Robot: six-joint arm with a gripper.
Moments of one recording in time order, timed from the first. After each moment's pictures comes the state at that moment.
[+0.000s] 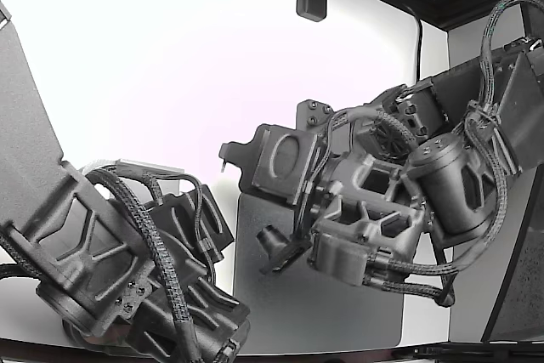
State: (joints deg) arm 38.3 121.1 128.7 64.6 39.4 -51.6
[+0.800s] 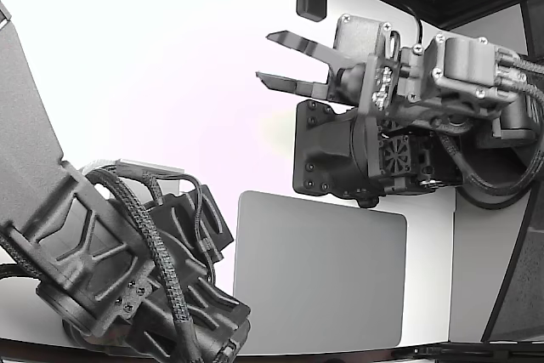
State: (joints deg) arm 1.9 161.5 142.7 54.1 11.0 -16.0
